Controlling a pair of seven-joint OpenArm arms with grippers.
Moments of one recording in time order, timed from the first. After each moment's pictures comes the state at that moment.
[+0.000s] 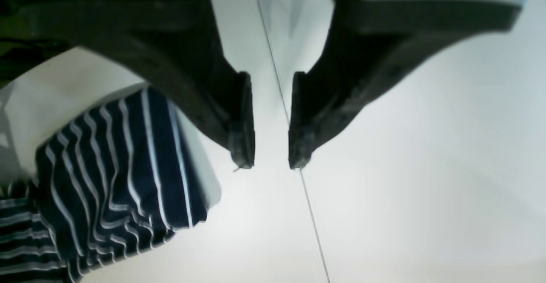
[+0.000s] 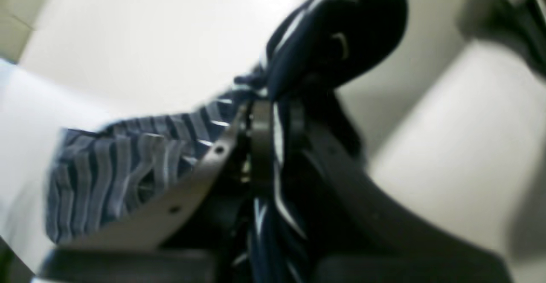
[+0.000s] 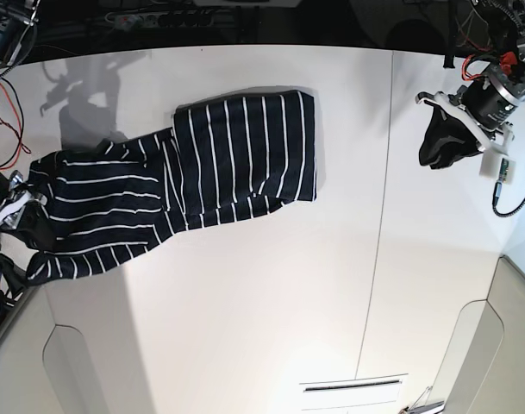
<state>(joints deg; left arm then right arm) 25.0 -11.9 -37.0 118.8 -48.4 -32.7 58.8 1.6 20.9 29.5 96.0 50.8 32.4 -64.2</state>
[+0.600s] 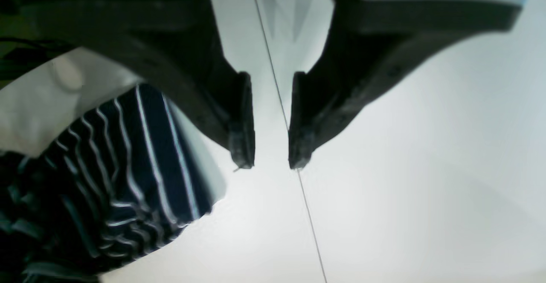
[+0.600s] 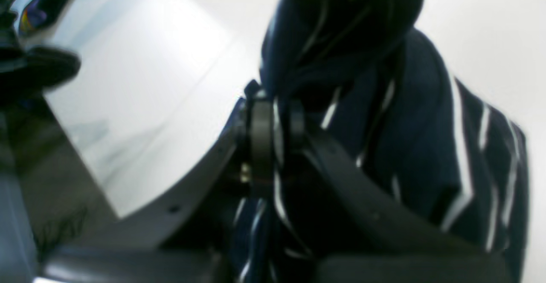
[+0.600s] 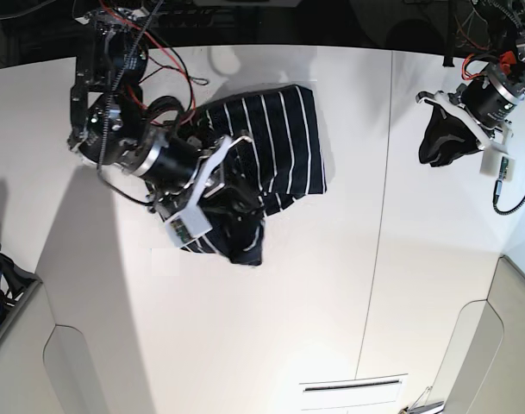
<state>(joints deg) 24.9 -11.9 -37.0 117.6 -48.4 -32.7 58.1 -5.3 -2.3 -3.6 110.1 27.3 31.0 -59.1</state>
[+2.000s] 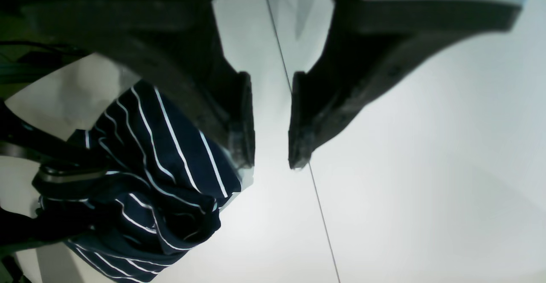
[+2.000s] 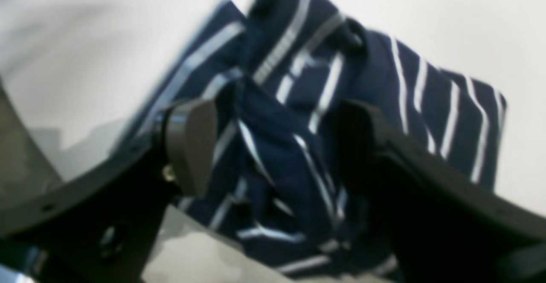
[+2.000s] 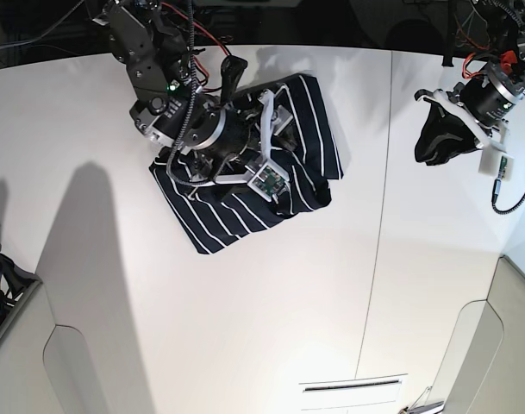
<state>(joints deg) 24.9 -11.9 -37.0 117.6 -51.2 -32.7 59.7 -5.3 1.8 -26.8 112.1 0.3 24.2 -62.4</state>
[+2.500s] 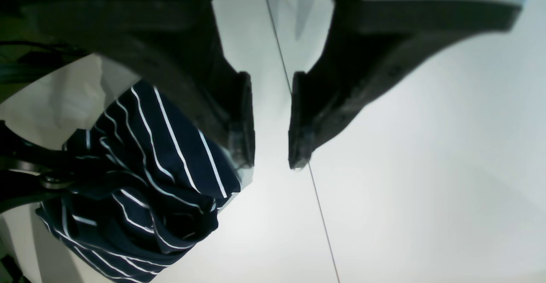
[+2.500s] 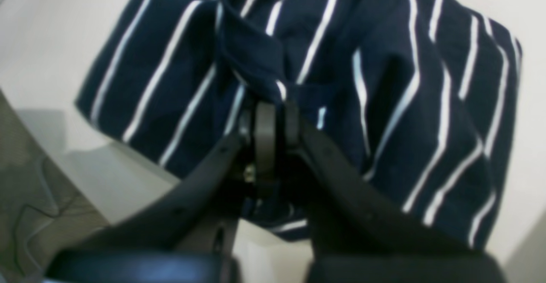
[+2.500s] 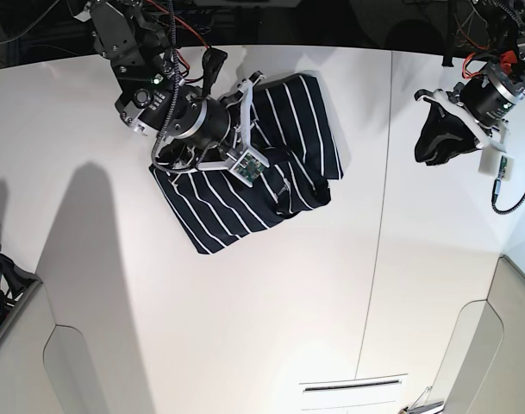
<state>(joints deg) 24.9 -11.9 -37.0 117.6 -51.2 -32.7 59.7 -6.7 6.9 -26.9 111.6 3.4 23.3 -62.3</state>
